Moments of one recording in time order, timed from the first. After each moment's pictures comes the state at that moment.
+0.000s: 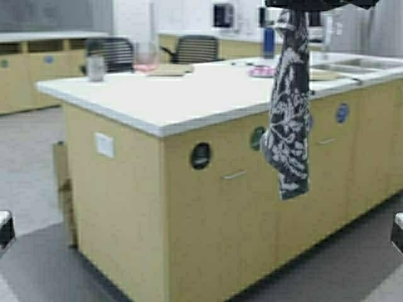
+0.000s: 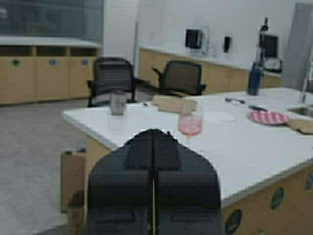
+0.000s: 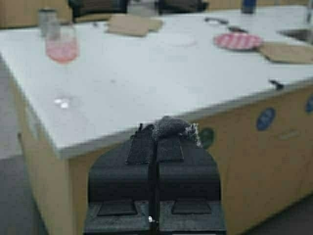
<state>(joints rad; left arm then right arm) 0.03 -1.54 1.37 0.00 -0.09 -0.13 0.44 -0.12 0.83 0.39 -0.79 -0.36</state>
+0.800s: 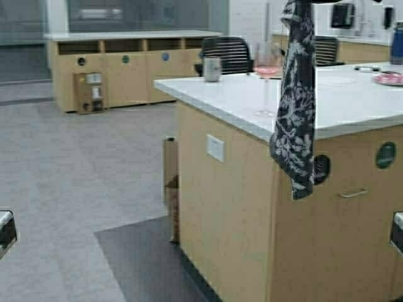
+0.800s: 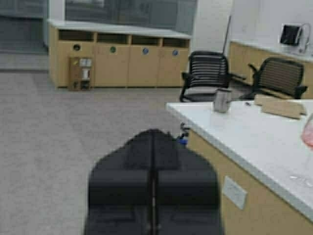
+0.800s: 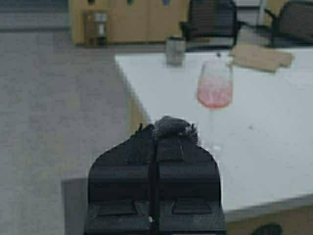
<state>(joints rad) 0.03 -1.28 1.29 0.00 -0.19 -0.15 0.44 -0.22 0.89 0.39 -0.79 -0.35</state>
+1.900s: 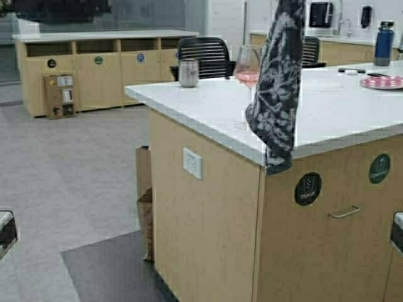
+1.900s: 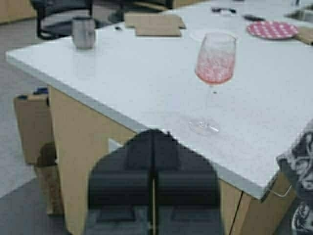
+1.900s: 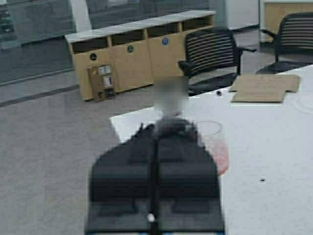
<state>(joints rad) -0.27 -0.23 1.03 0.14 -0.79 -0.14 0.46 -0.25 0.84 0.37 -0.81 -0.17</state>
